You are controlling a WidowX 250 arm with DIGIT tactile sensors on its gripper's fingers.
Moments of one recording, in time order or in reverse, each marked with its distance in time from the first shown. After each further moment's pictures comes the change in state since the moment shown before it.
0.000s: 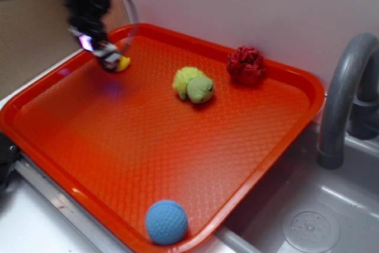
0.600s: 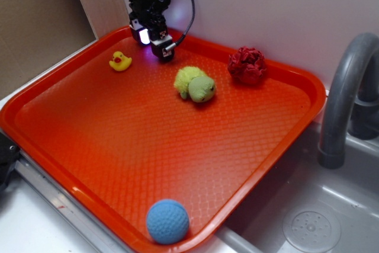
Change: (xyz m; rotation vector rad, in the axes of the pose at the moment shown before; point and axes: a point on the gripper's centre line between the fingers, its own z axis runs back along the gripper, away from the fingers) arm 0.062 0.004 -0.002 -0.035 -0.016 -0.029
